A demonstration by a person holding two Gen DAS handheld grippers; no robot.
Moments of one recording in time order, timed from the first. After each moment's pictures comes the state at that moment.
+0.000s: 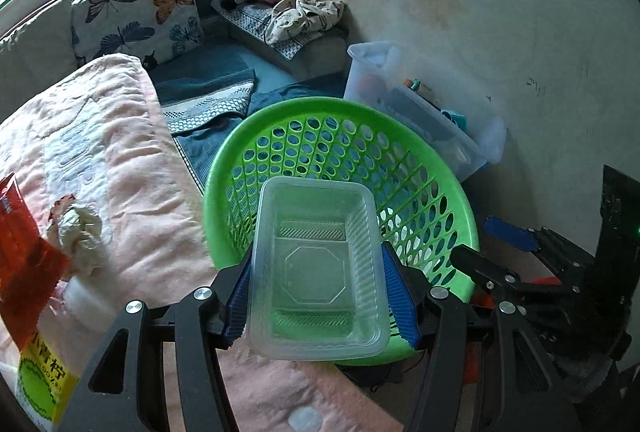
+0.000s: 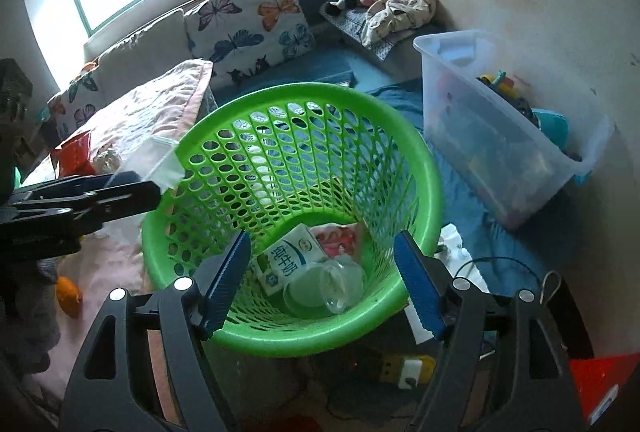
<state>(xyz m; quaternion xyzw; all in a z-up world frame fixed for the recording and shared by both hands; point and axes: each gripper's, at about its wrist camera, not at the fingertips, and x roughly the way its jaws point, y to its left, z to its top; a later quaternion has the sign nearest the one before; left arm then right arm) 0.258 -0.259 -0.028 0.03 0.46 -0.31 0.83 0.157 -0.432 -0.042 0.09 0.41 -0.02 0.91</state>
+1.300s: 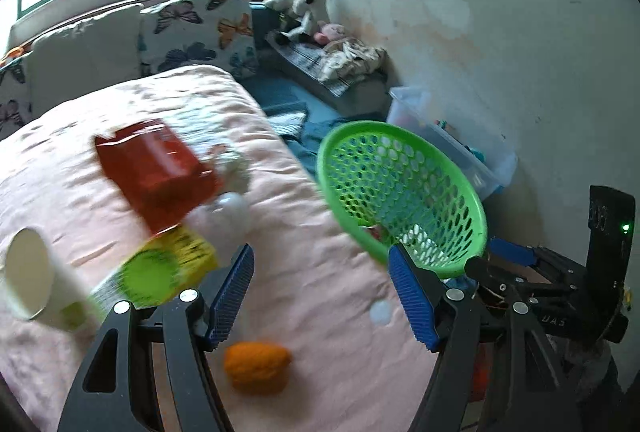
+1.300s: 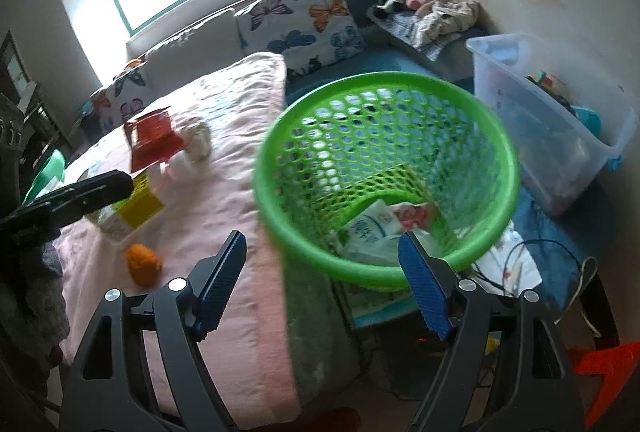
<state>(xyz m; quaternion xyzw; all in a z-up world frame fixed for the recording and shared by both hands) 0.185 -0.123 0.004 -0.02 0.40 -0.25 0.88 0.113 -0.349 -0.026 0.11 0.39 0.06 0.91</state>
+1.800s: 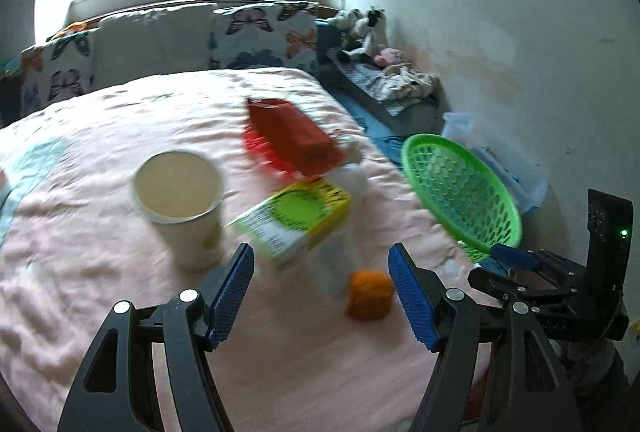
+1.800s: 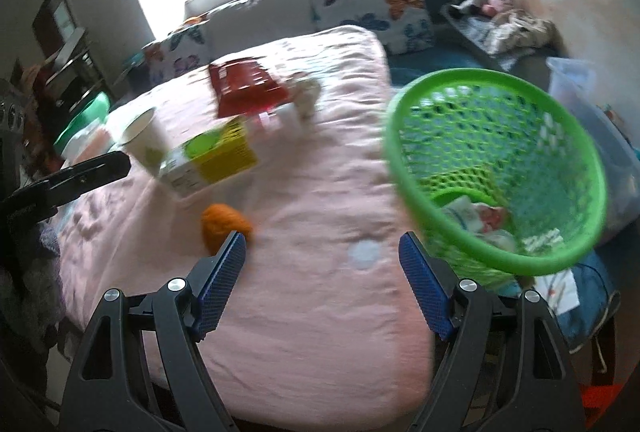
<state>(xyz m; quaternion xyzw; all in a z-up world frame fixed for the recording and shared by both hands) 0.136 -0.015 -0.002 -0.05 0.38 -0.17 0.91 0.114 -0.250 -0.032 0.05 0.40 0.16 0.90</state>
